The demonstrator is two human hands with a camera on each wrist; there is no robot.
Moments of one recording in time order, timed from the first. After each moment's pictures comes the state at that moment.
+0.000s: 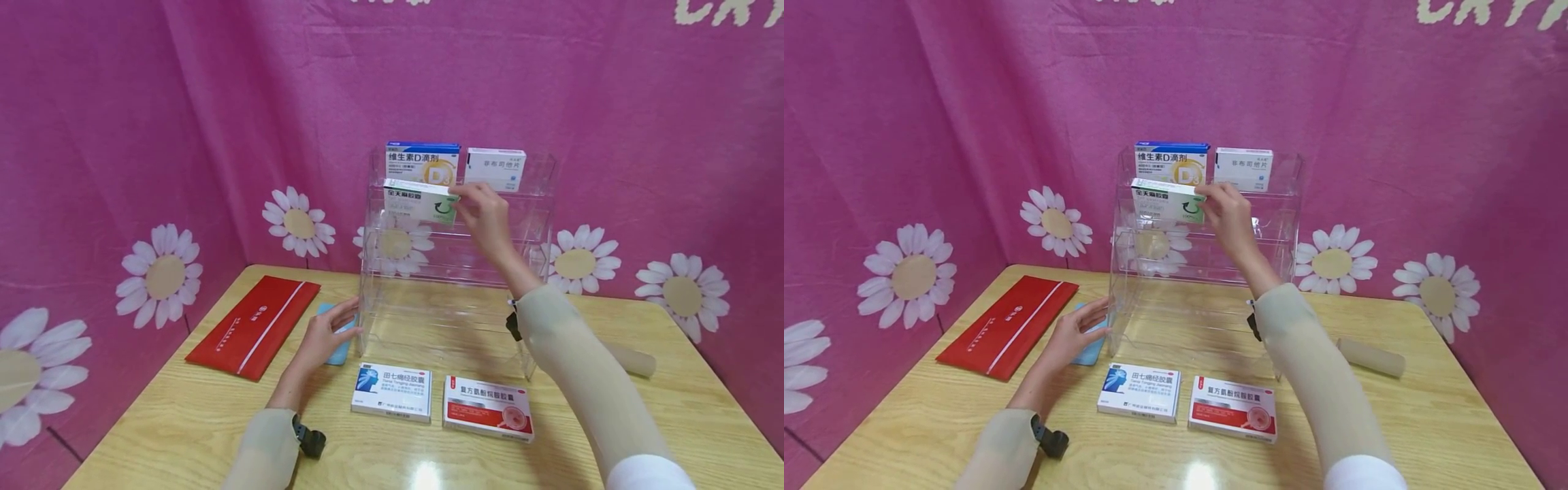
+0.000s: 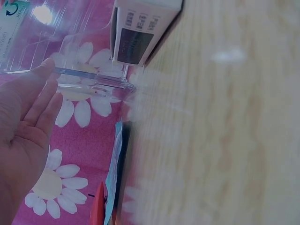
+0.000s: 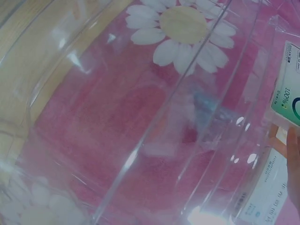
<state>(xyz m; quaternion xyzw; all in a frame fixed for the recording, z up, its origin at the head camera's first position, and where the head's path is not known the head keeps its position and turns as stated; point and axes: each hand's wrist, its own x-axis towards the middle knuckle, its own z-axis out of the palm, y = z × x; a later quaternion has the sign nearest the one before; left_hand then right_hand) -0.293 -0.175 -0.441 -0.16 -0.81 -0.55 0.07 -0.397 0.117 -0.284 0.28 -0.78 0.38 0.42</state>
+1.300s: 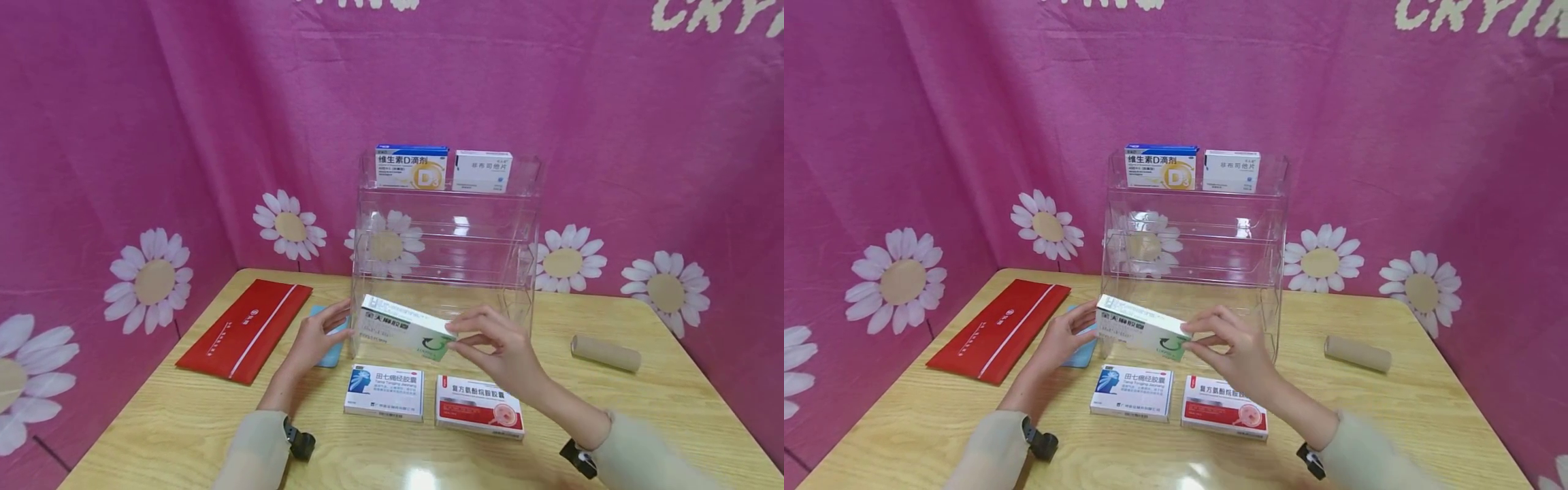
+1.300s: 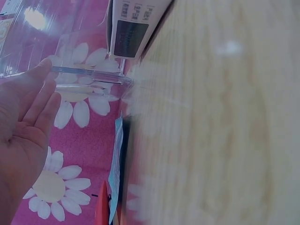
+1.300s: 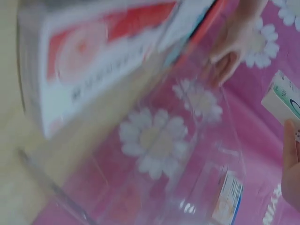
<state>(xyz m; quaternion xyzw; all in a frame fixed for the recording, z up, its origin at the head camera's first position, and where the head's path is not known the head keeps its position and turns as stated) -0.294 -0.175 -0.440 -0.16 -0.83 -0.54 0.07 -0.226 0.145 -0.361 0.46 -0.69 0.49 0.26</state>
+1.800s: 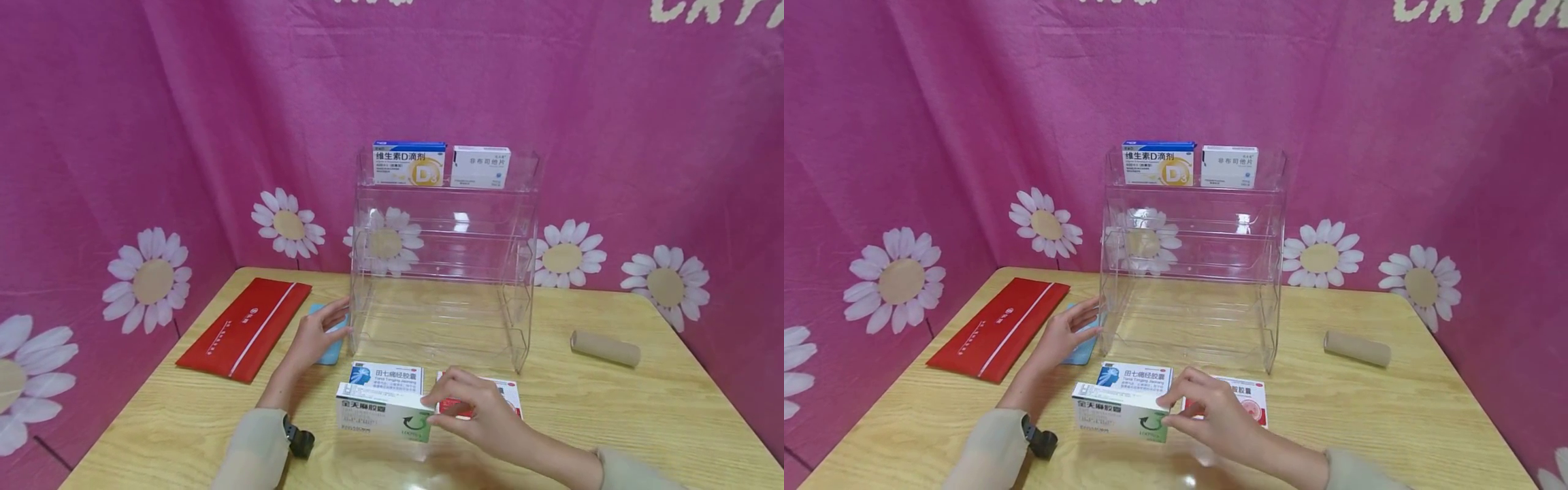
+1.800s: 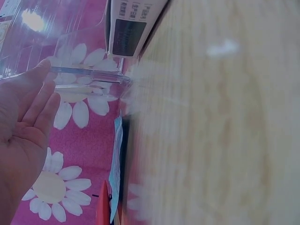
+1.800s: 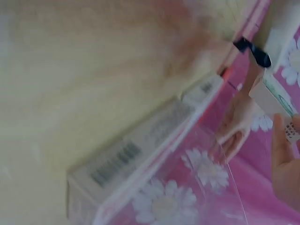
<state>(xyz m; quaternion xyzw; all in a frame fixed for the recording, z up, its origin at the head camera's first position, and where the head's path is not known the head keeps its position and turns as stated) -0.294 -0.176 -0.441 -0.16 -0.82 -0.54 0.06 -0.175 0.130 -0.414 0.46 -0.73 0.48 0.13</state>
